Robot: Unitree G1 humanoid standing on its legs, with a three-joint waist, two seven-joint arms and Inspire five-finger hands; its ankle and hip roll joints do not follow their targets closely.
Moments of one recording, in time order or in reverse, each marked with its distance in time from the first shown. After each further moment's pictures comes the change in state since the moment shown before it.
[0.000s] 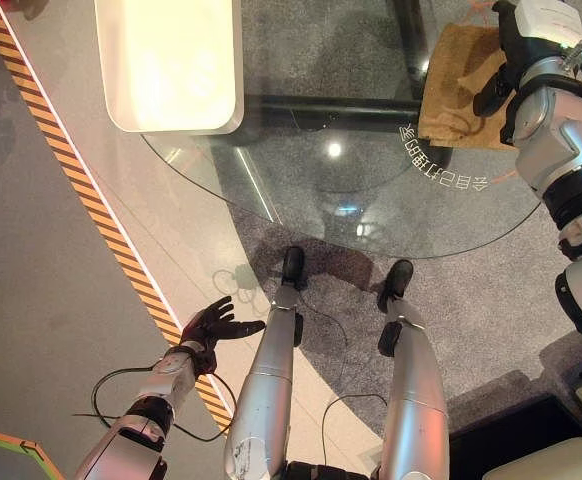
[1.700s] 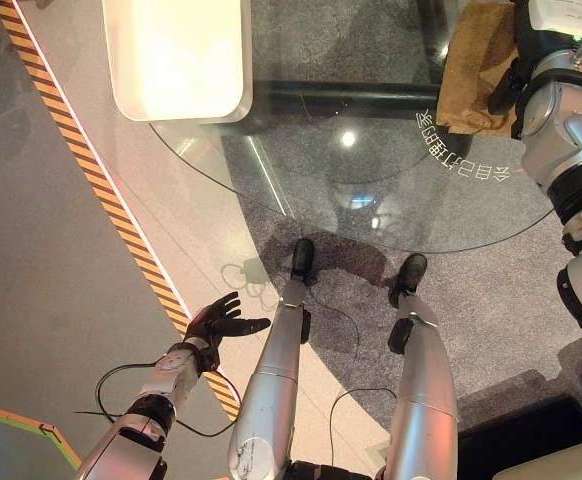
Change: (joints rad) left arm 0.001 0.000 -0.004 -0.041 0.000 0.009 -0.022; right arm -0.032 0.000 0.037 0.030 -0.039 0.012 -0.045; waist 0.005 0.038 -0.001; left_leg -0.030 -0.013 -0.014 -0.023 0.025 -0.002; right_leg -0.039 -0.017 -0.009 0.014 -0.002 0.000
